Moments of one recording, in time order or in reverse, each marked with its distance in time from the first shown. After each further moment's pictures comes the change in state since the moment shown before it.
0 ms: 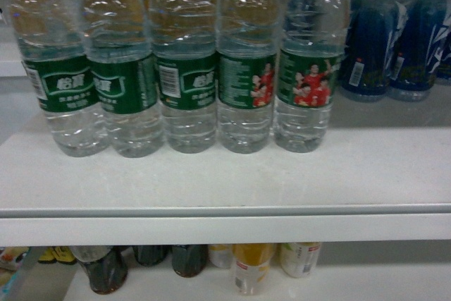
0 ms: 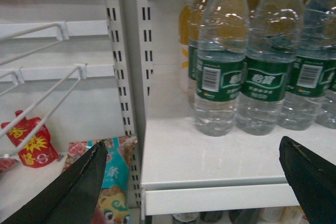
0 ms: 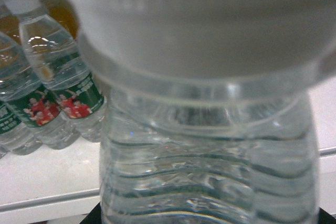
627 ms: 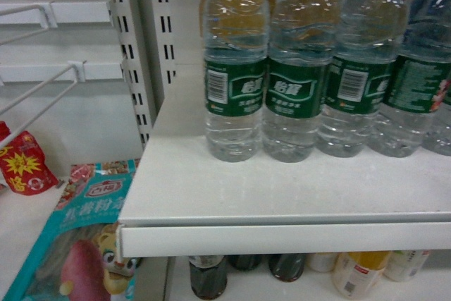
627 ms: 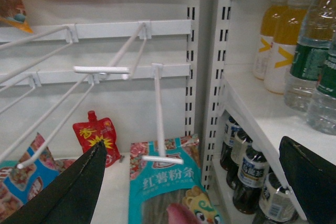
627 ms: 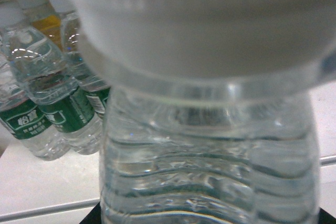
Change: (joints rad) left arm 0.000 0.000 0.000 0.000 0.000 0.000; right arm 0.000 0.000 0.000 0.002 0.000 0.000
